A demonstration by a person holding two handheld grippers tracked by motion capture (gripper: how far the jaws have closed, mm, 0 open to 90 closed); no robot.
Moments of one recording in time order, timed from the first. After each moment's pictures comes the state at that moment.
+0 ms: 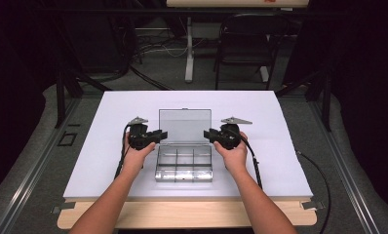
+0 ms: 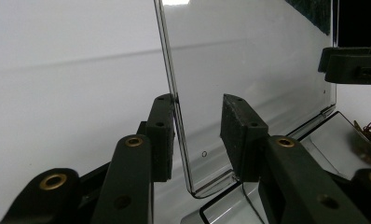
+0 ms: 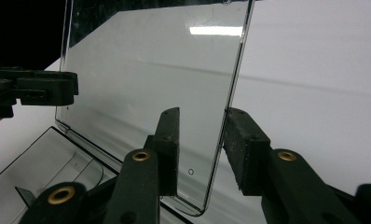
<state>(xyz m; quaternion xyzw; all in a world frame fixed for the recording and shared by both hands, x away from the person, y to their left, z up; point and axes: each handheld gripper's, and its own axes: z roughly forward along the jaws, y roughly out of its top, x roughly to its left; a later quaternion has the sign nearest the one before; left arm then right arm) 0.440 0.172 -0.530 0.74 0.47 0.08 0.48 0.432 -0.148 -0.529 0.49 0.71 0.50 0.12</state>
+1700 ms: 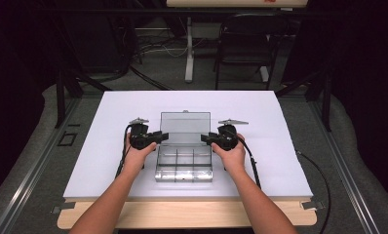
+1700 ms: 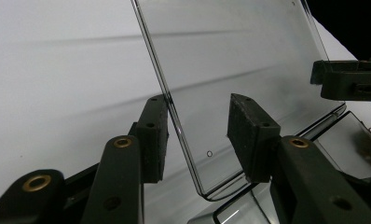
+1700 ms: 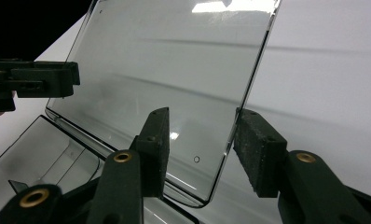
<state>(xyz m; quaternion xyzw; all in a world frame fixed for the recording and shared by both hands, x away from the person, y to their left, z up) 0.447 0.173 -0.540 0.73 0.49 0.05 0.47 0.437 -0.143 -0.542 0.51 0.71 0.48 0.09</state>
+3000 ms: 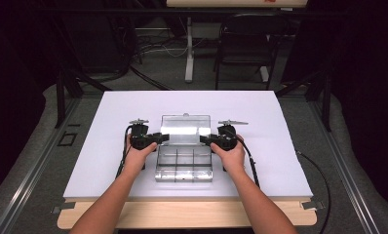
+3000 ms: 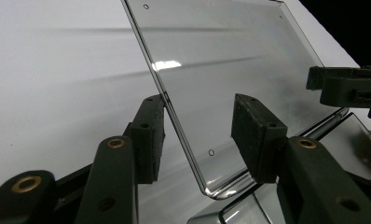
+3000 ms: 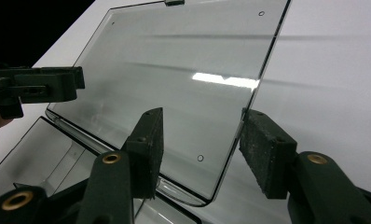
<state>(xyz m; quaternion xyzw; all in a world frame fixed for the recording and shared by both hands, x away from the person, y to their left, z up) 0.450 0.173 -0.546 0.73 0.50 0.03 0.47 0.440 -0.142 -0.547 0.53 0.70 0.47 0.06</state>
